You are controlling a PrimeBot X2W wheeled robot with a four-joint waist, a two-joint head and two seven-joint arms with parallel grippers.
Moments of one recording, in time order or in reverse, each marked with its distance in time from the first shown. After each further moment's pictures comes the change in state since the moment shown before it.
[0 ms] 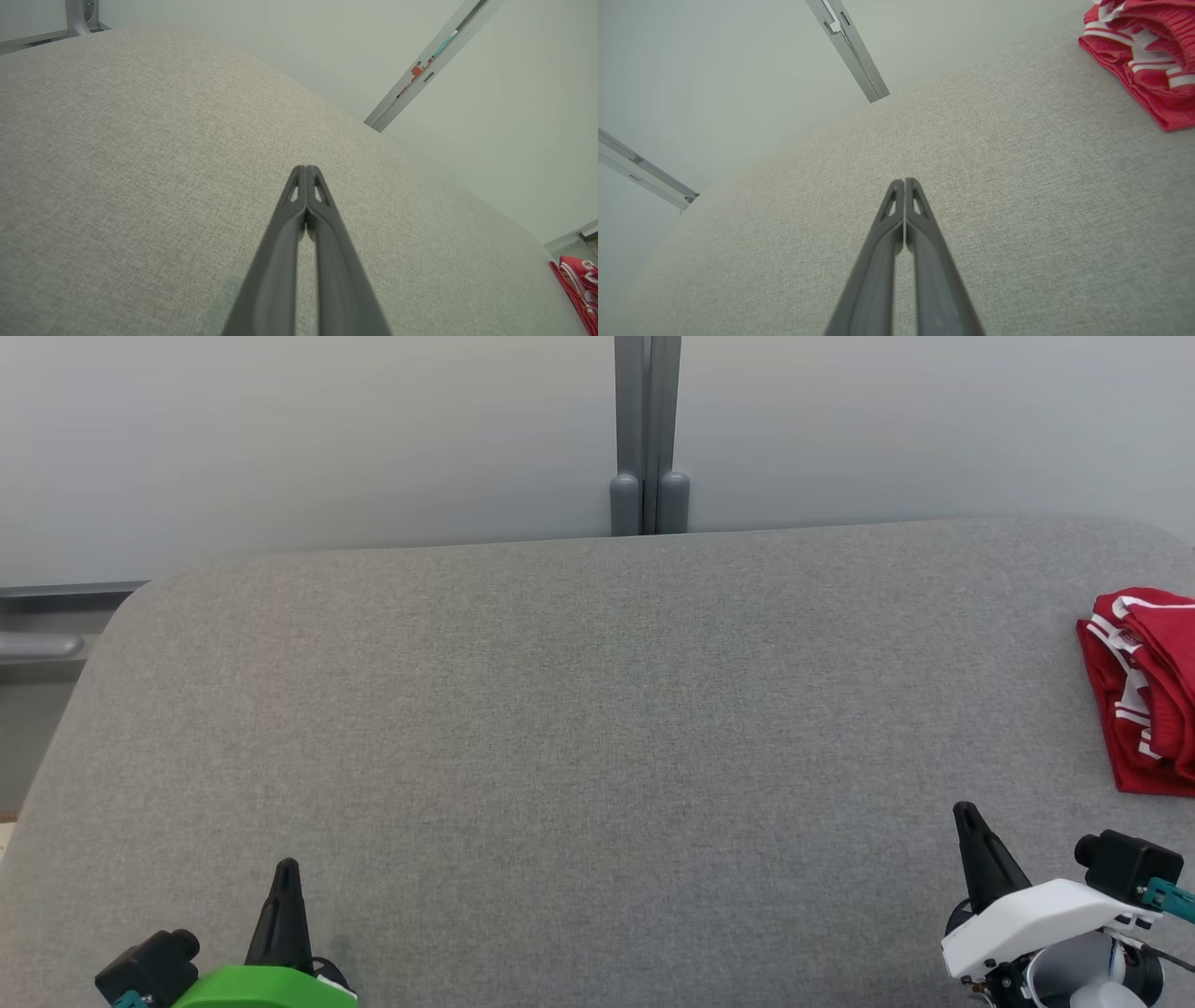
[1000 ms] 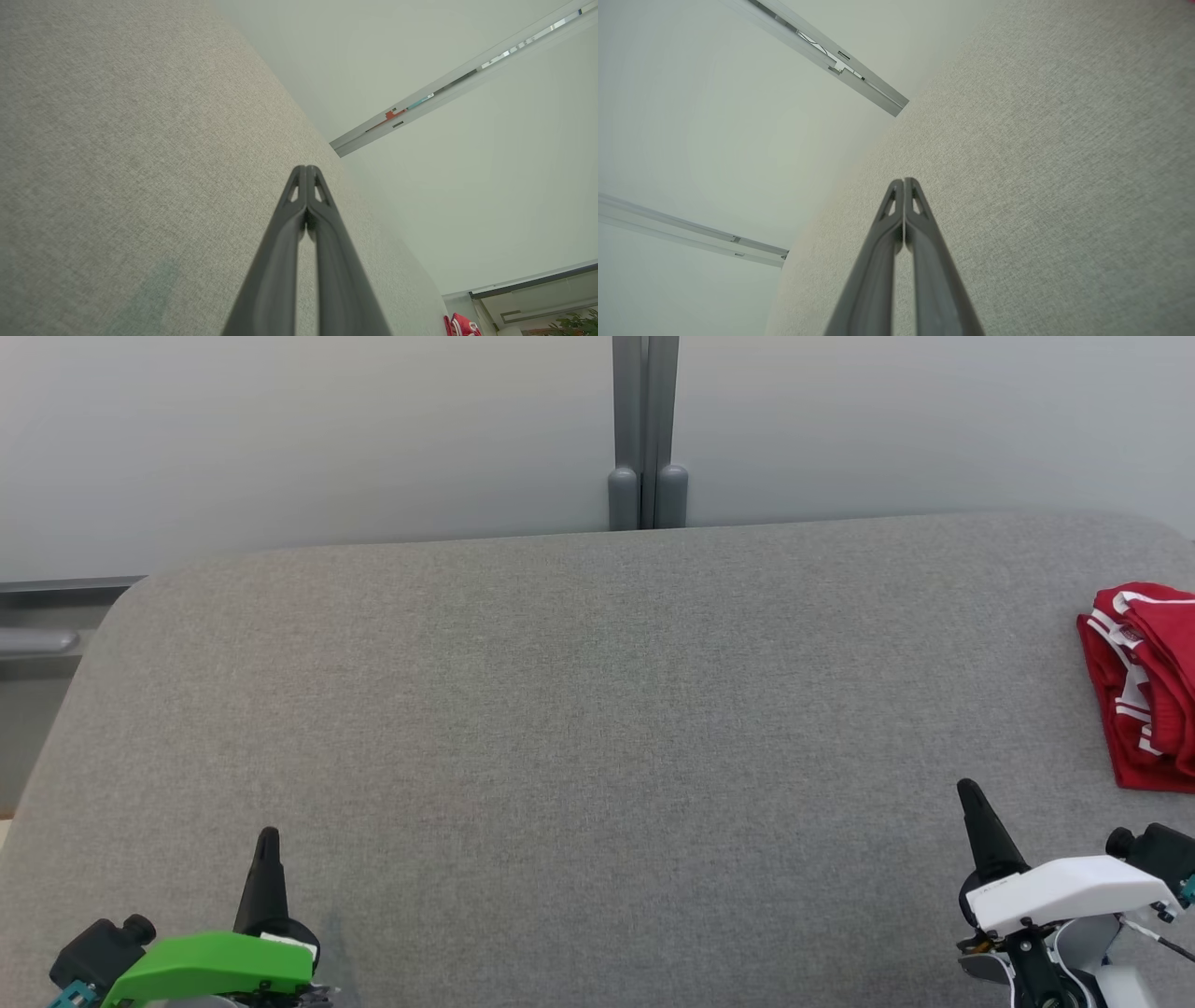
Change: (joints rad) left arm -0.050 0.000 0.036 -0.030 -0.379 0.000 0.106; right arm -0.043 0.023 -0.036 0.005 0.415 0.000 0.058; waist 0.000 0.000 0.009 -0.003
